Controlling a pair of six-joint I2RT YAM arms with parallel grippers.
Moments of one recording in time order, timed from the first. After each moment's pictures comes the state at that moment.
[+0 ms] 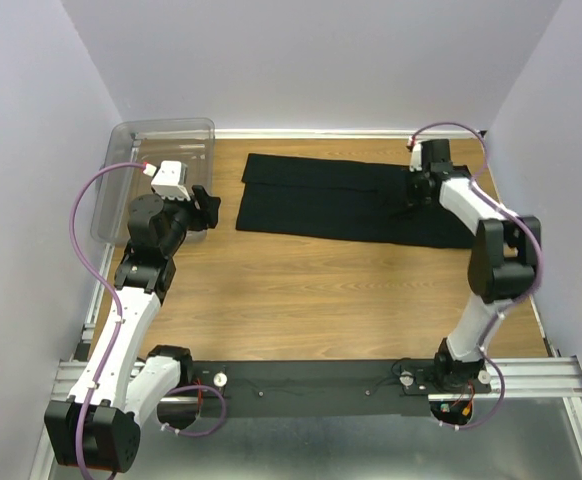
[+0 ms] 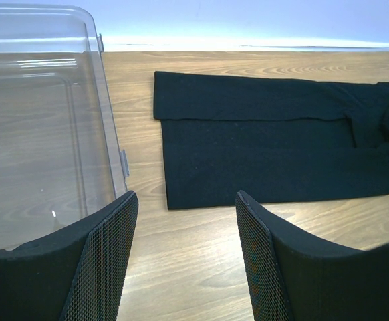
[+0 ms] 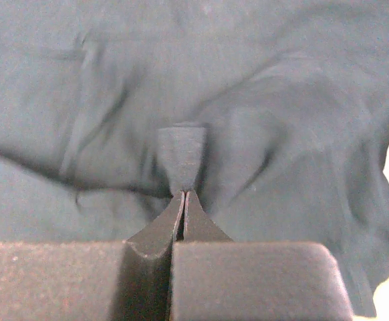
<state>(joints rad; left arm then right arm) -0.12 0.89 0.76 -0.05 0.16 -0.18 0.07 1.87 1.35 -0.36 0.04 -0.10</state>
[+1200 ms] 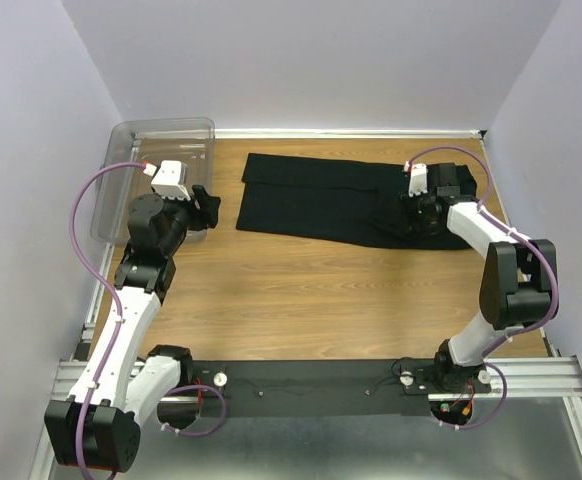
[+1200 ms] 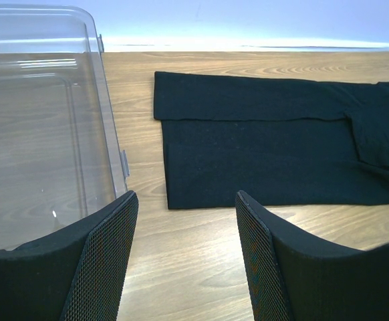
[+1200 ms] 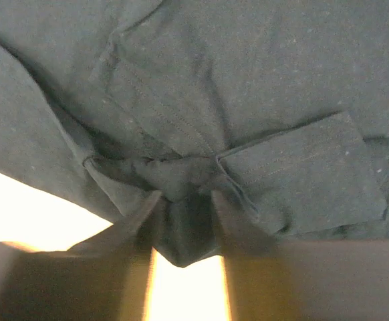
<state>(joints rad) -0.12 0.89 0.76 -0.05 0.16 -0.18 0.06 1.65 1.06 -0.34 -0.12 -0.20</state>
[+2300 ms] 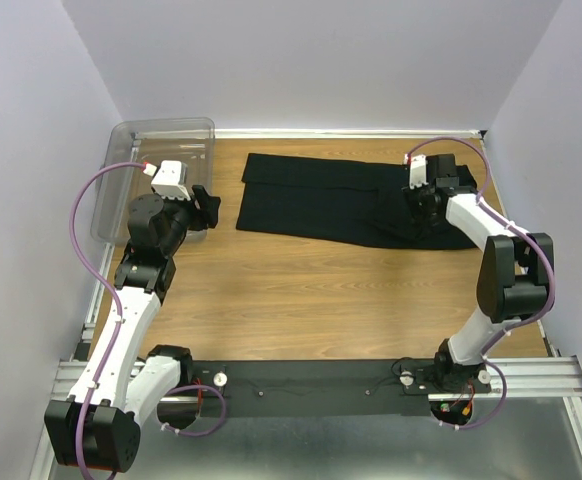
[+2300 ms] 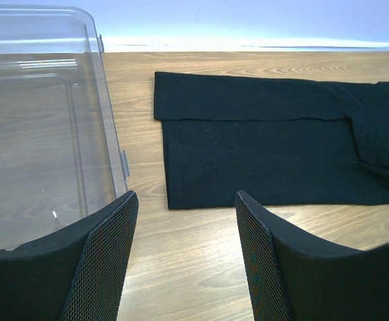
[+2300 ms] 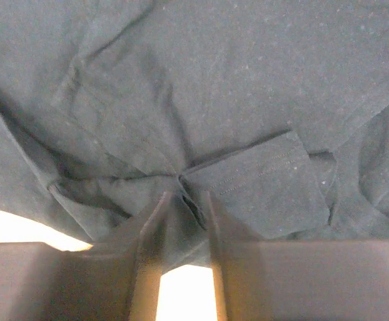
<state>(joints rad) -0.12 0.89 0.76 -0.05 0.17 -0.18 0.06 1.70 1.15 -0.37 -0.03 -0.26</state>
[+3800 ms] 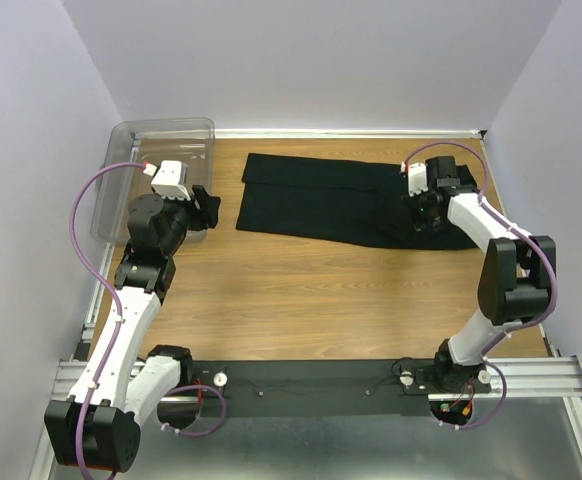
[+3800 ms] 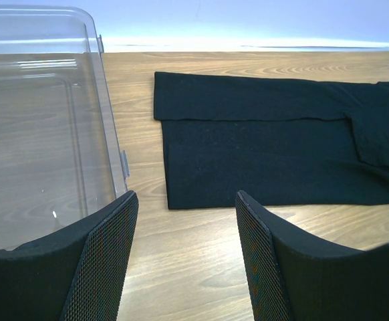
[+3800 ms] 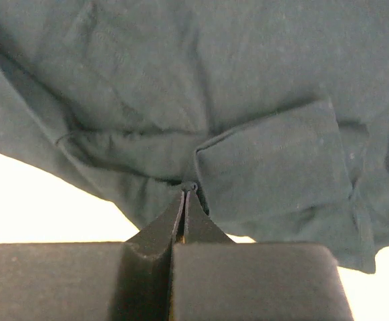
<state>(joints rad) -0.12 0.89 0.76 -0.05 0.17 -0.18 0.06 1.69 1.16 -0.51 -0.07 -0.31</state>
